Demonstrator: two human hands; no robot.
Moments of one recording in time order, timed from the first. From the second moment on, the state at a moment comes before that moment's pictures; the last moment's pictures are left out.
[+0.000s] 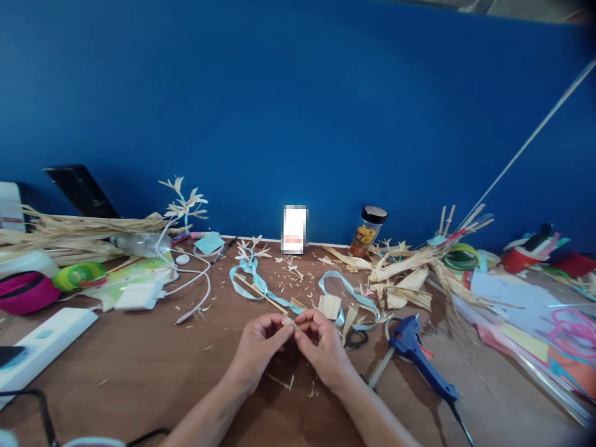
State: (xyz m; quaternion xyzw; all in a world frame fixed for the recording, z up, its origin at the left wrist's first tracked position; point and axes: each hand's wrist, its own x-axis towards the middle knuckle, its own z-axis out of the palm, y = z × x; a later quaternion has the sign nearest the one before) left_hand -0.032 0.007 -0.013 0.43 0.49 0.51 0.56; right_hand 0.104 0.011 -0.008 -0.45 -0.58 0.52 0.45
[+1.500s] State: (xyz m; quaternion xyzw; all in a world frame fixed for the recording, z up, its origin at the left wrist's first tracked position) left_hand -0.030 0.007 -0.011 0.41 0.49 0.50 0.58; right_hand 0.109 0.016 -0.011 -0.45 -0.56 0.56 0.41
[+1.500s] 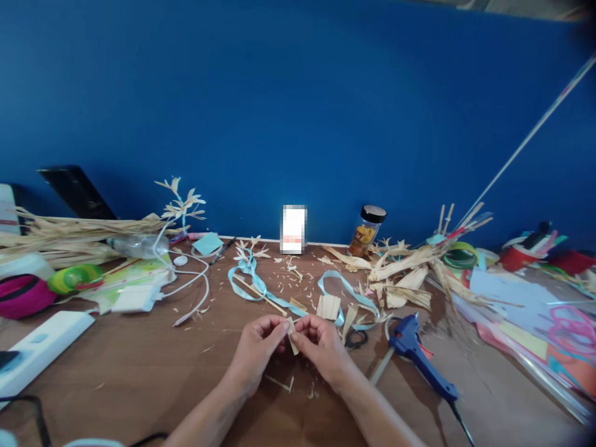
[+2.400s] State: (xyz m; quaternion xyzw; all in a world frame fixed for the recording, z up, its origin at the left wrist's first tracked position) left_hand -0.033 0.007 -0.018 0.51 0.51 0.43 0.54; right_hand 0.113 0.017 -0.012 -0.46 -0.60 0.50 0.42
